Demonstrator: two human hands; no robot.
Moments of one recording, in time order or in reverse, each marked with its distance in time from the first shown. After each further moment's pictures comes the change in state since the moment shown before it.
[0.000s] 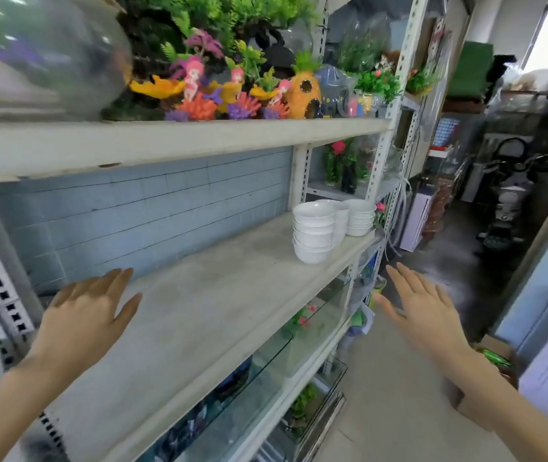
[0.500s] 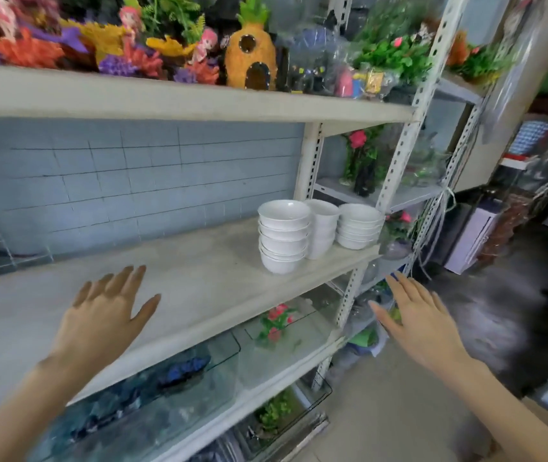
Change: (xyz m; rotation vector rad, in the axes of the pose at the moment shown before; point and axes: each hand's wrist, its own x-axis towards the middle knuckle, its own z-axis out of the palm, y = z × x) left_hand 0.051 0.181 0.042 -0.122 -0.060 -0.303; right_hand 0.139 0.146 0.067 0.021 -0.092 -0.259
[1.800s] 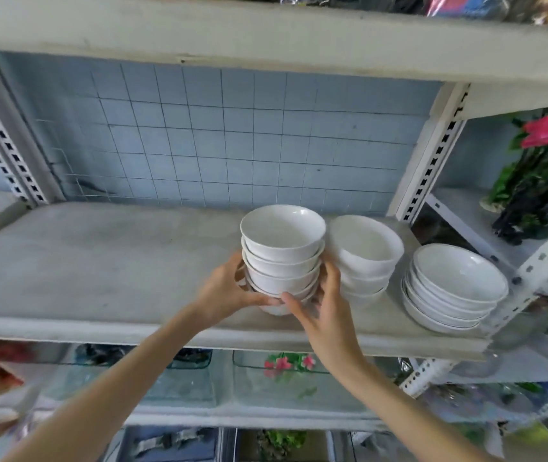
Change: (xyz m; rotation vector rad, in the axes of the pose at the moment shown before) left_hand 0.156 0.206 0.117 -1.125 0.017 -0.411; right_hand 0.219 -0.057 0.114 1.380 -0.231 -0.656
